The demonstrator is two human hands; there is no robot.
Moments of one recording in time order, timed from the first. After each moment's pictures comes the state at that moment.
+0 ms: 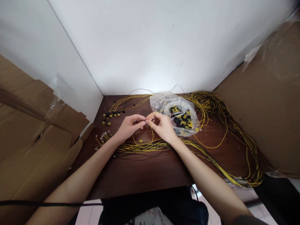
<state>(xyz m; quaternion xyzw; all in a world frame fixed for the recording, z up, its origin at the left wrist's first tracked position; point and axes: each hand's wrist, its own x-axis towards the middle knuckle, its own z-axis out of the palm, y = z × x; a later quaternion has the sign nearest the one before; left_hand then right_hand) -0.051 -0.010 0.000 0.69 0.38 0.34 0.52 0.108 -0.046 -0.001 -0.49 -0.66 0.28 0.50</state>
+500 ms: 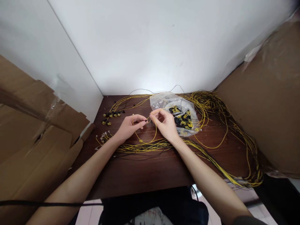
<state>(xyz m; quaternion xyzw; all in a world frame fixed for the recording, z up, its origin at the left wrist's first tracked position) -0.051 -0.012 0.004 0.70 0.38 0.32 0.51 0.112 -0.045 0.001 -0.50 -0.60 0.29 0.56</state>
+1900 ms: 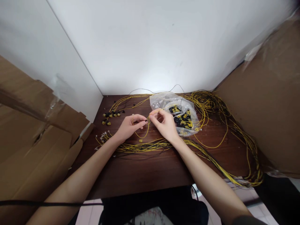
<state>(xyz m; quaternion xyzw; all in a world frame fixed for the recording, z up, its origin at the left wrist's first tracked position) -0.050 -0.011 0.003 0.70 0.38 0.33 0.51 0.111 -0.047 0.003 -0.51 -0.62 0.26 0.54</state>
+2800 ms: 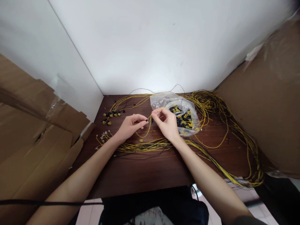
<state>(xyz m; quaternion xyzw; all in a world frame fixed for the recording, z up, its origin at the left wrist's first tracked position) -0.051 -0.013 0.004 0.70 0.39 0.32 0.51 0.112 -0.047 0.005 -0.52 -0.60 0.22 0.56</state>
